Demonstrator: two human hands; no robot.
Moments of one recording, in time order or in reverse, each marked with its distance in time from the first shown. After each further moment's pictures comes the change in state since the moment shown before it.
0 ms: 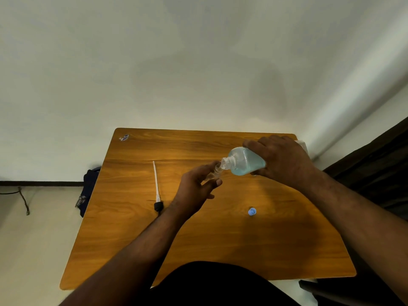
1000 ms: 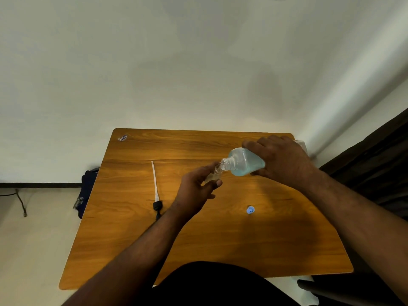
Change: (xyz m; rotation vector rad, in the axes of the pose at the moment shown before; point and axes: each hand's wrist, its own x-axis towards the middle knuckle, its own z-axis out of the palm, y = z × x) left_hand -0.006 -0.003 0.005 -0.032 0.012 -0.003; right_hand -0.007 -0.004 -0.005 -0.033 -0.006 0.006
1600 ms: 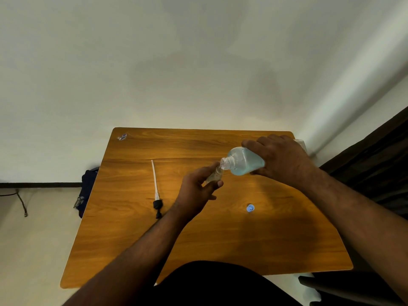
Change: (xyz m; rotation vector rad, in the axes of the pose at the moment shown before) left_hand -0.004 -0.002 0.004 0.007 -0.007 0.022; right_hand -0.002 -0.001 0.000 -0.003 0.027 -0.006
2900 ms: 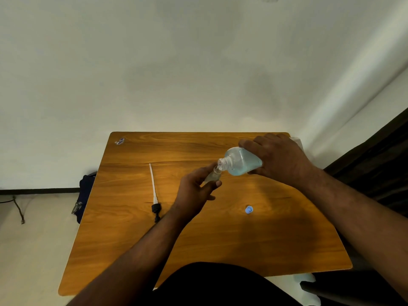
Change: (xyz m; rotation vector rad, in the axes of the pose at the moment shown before) left_hand 0.002 0.009 0.002 -0.066 0.011 -0.004; right_hand 0.001 0.002 -0.004 0.012 0.054 -0.022
